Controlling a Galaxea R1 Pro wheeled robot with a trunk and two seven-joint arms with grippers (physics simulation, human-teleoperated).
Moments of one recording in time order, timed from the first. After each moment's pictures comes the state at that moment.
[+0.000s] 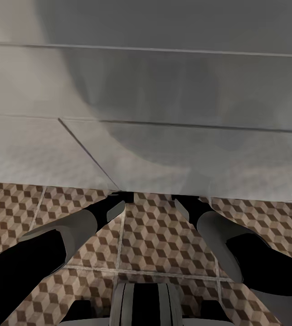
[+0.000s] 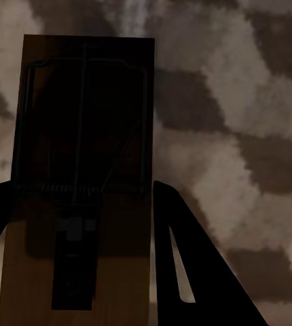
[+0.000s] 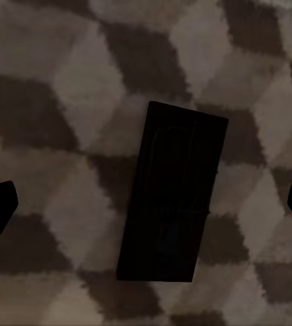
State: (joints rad) left arm -1.23 -0.13 -1.27 -0.23 1.31 0.12 0.28; right arm -1.19 0.15 0.22 -0.20 -0.13 0.30 -0.41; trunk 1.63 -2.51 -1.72
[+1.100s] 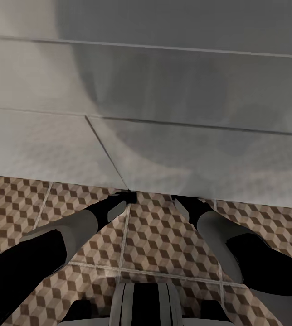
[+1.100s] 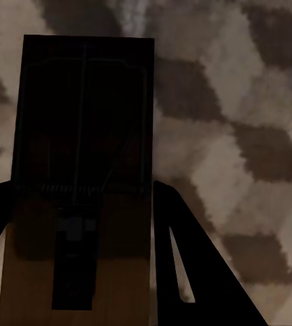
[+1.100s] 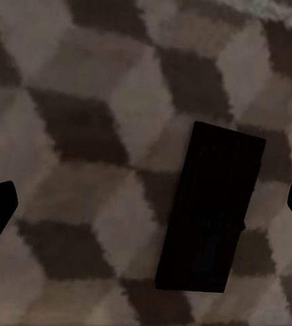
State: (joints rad) left arm -1.23 -0.13 -1.27 -0.23 1.31 0.13 0.20; right arm -1.19 0.15 0.22 -0.20 -0.13 0.30 -0.41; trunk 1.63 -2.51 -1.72
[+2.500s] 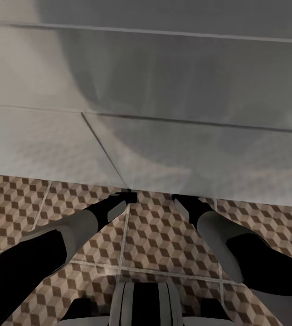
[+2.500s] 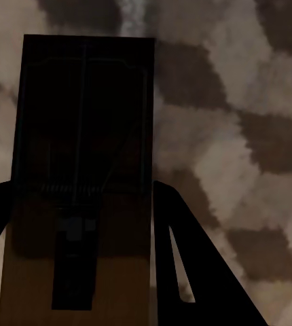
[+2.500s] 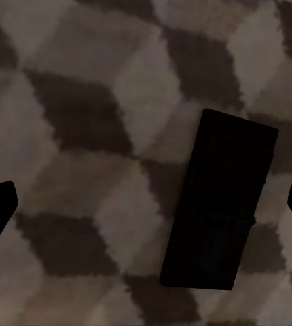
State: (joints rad) left arm -1.23 -0.13 -1.27 -0.23 1.30 0.13 0.20; right arm -1.19 0.15 0.22 -0.20 -0.13 0.30 -0.41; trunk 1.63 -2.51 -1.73
